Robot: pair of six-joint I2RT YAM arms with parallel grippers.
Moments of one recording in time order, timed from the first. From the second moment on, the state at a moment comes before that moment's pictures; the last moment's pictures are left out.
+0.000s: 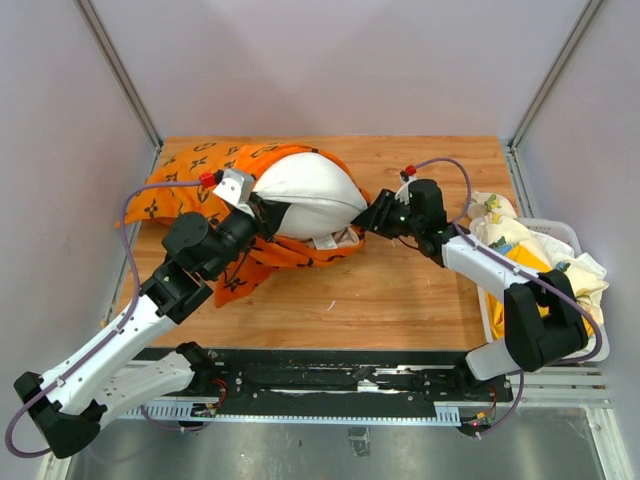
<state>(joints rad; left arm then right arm) -0.72 0.83 0.91 0.07 -0.09 -0.11 0.39 1.45 0.87 0.08 -0.36 0.74</state>
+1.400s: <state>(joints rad) -0.72 0.92 1.02 0.25 -0.18 -0.17 0.51 1.44 0.88 0.38 -0.36 0.71</state>
